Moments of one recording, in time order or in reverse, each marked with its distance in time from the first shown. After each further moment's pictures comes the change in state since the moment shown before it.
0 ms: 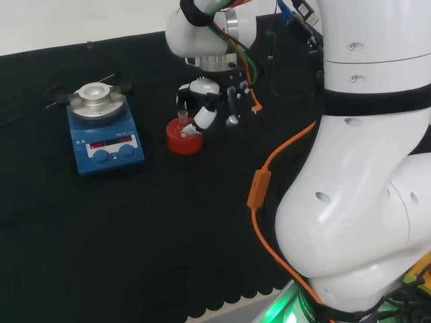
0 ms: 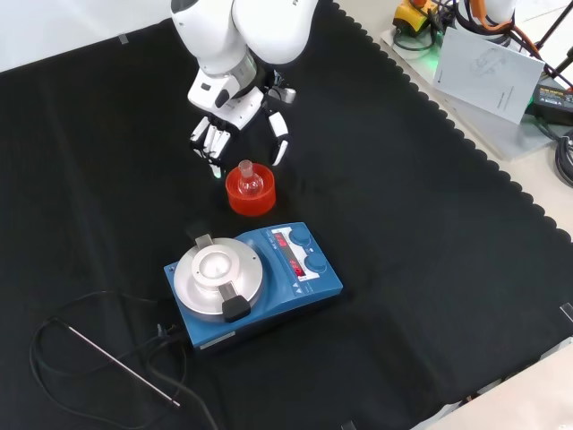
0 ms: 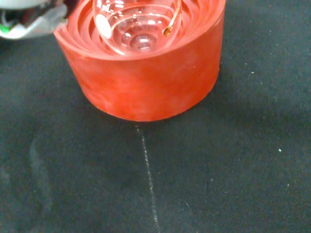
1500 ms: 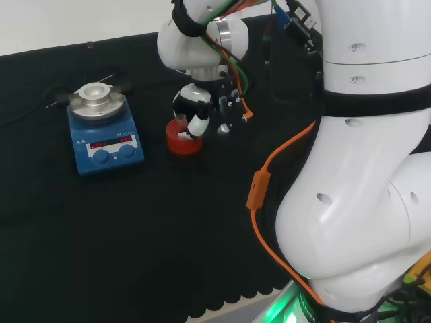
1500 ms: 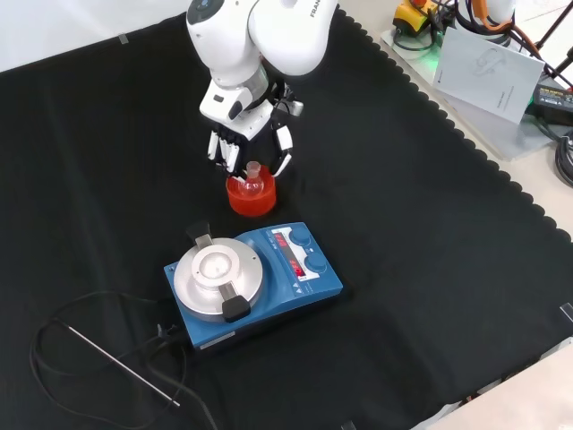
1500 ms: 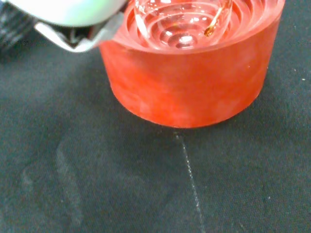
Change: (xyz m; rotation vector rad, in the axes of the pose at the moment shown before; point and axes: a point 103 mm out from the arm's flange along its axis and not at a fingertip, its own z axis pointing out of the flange) arm 0.022 0.009 0.015 -0.033 -0.018 -0.041
